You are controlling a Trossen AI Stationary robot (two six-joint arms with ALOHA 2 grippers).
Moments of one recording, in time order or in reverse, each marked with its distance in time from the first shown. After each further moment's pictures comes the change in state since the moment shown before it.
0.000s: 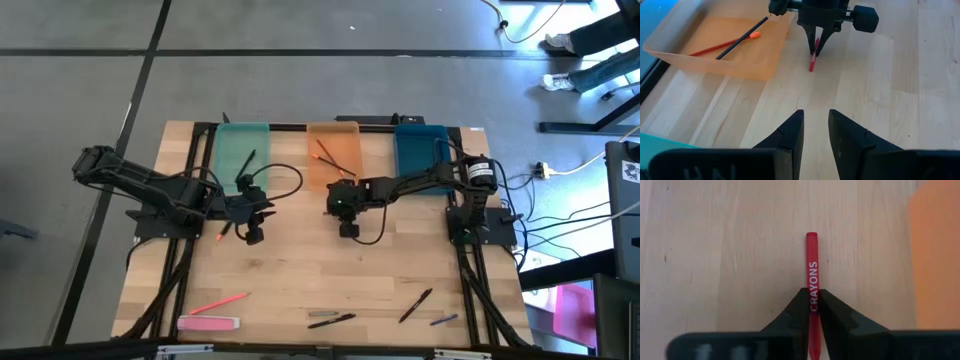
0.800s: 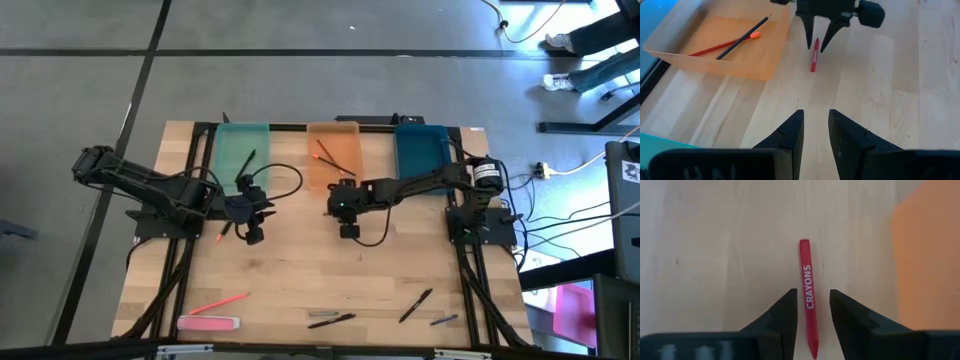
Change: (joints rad) left arm 0.001 0.000 0.000 0.000 0.000 -0.001; right arm 0.030 -0.053 -0.003 0.004 0.058 0.004
